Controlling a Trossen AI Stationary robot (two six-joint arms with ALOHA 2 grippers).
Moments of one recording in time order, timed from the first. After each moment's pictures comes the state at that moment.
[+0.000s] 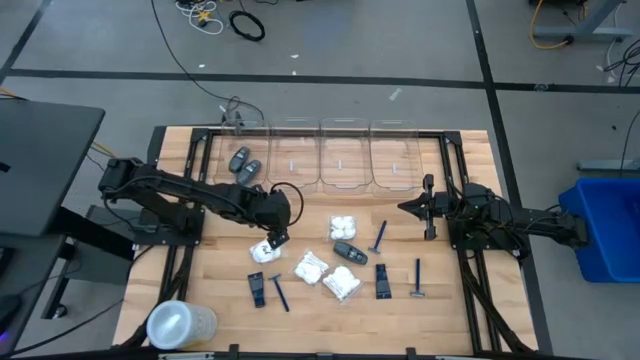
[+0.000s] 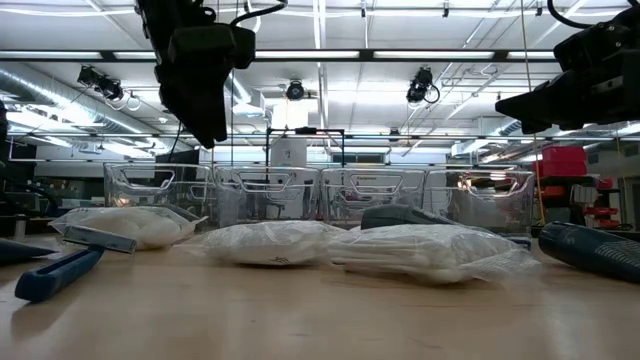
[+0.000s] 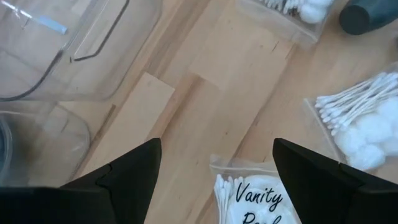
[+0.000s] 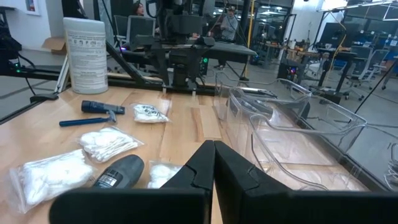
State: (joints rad) left arm -0.14 1.46 1.08 -0.82 -0.31 -0.62; right arm -0.17 0.10 0.01 0.04 -0.13 -0.13
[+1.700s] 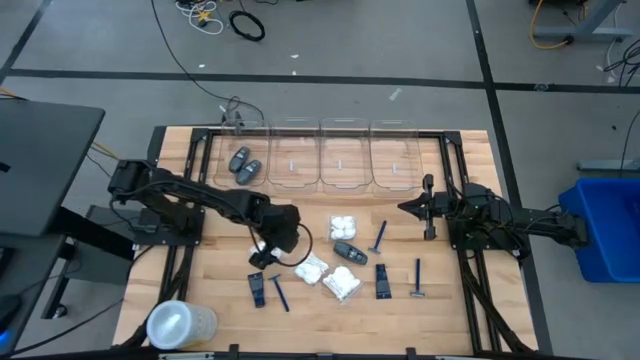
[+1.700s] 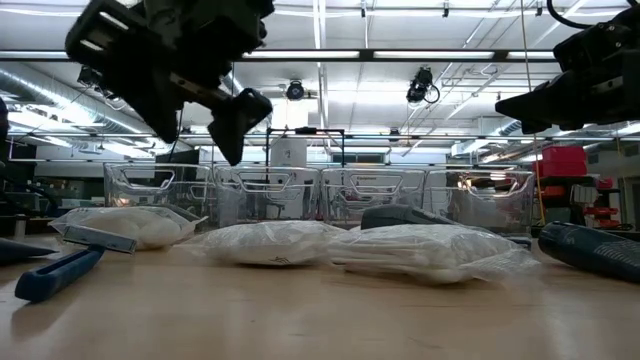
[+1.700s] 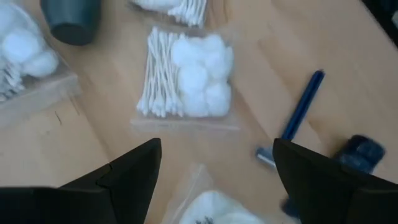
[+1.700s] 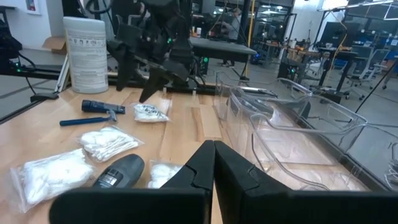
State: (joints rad) left arm -0.12 1.55 0.97 -0.49 0.29 0.35; right arm -0.17 0.11 0.01 0.05 -0.13 -0.13
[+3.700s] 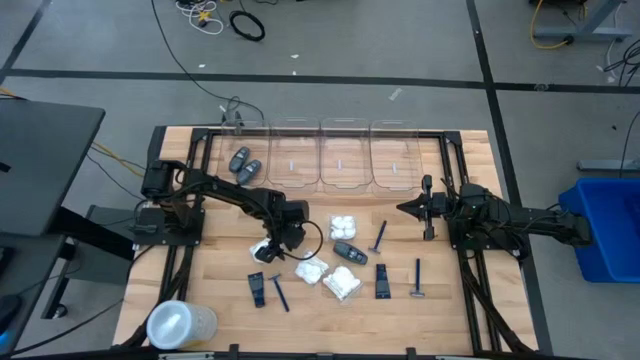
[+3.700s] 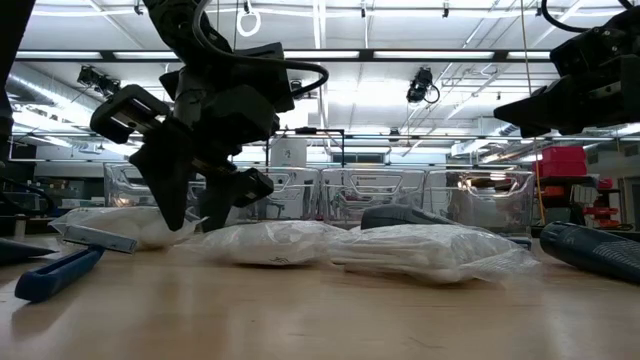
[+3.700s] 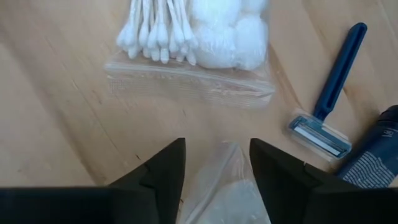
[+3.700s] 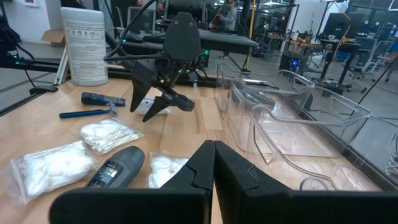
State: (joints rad) left arm 0.00 1.79 0.96 -0.46 0.47 0.43; right arm -0.17 0.14 0.01 0.05 -0.13 -0.13
